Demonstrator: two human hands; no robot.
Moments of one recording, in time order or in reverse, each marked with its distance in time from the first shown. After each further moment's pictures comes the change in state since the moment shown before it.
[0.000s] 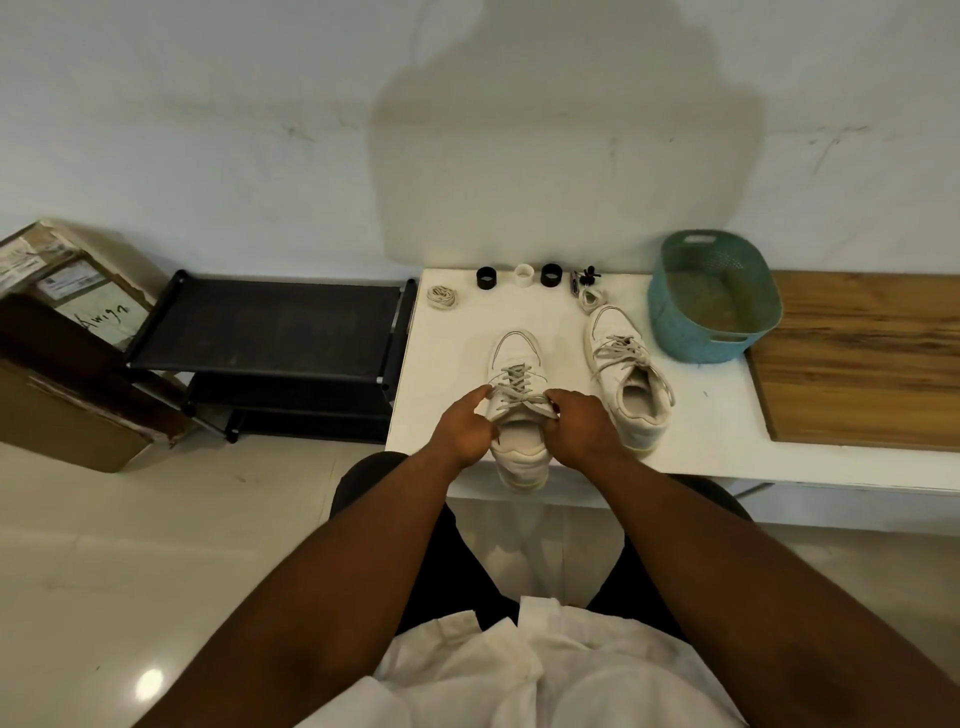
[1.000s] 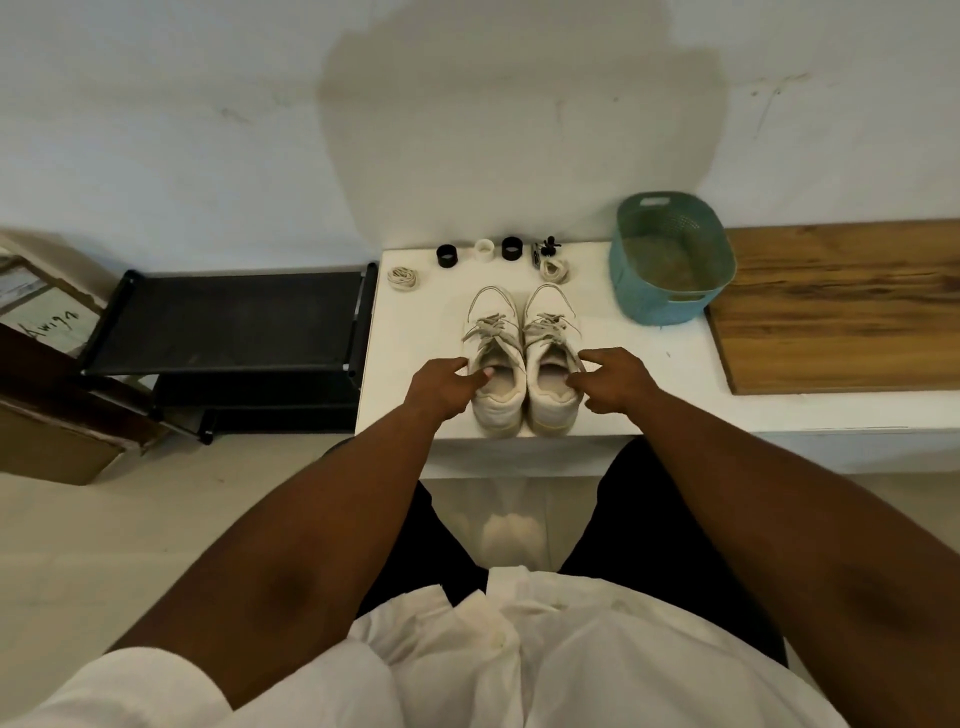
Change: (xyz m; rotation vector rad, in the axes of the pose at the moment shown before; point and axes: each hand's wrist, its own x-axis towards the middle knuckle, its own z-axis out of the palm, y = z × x) left_hand 0.025 0.022 0.011 0.207 0.091 -0.012; right_hand 0.008 0.062 -0.068 0.108 -0.102 0.354
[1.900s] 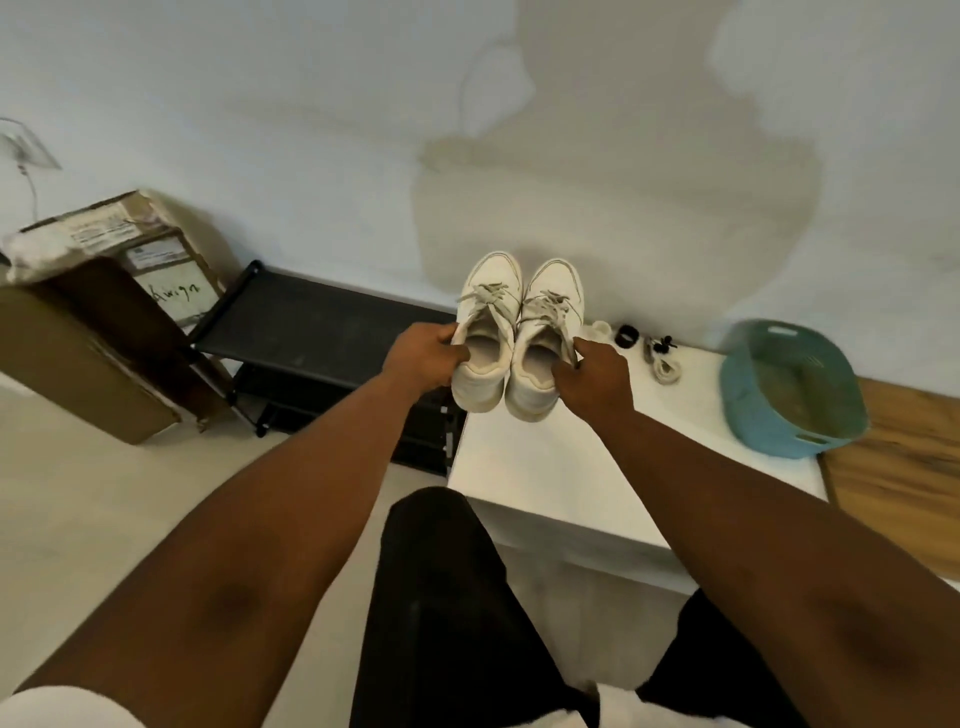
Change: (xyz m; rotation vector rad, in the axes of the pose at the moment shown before) left_hand 0.030 -0.047 -0.222 -0.175 0.209 0.085; right_hand 0.011 -0.232 0.070 0.009 0.257 -0.449
